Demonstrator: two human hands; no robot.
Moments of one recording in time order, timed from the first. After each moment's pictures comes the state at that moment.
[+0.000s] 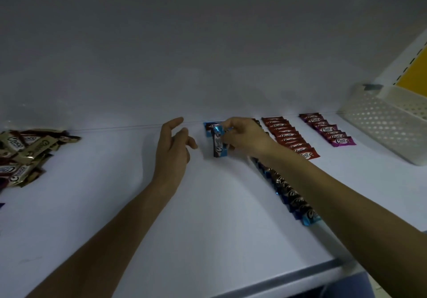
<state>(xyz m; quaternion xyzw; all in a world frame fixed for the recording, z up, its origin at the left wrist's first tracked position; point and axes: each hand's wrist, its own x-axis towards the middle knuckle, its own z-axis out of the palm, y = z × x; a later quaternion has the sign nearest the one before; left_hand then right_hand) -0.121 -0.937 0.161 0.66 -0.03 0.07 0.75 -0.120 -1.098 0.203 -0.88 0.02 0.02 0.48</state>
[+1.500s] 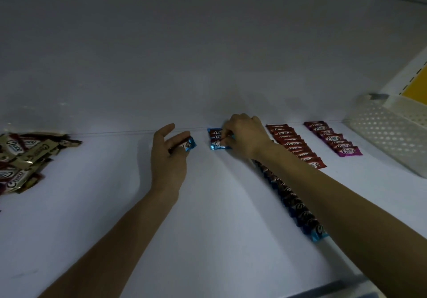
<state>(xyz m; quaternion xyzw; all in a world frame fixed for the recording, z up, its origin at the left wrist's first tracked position) -0.111 -0.930 0.150 0.64 0.03 0.10 0.76 -0.071 -1.105 0.189 -0.99 -0.11 -0.10 0.02</state>
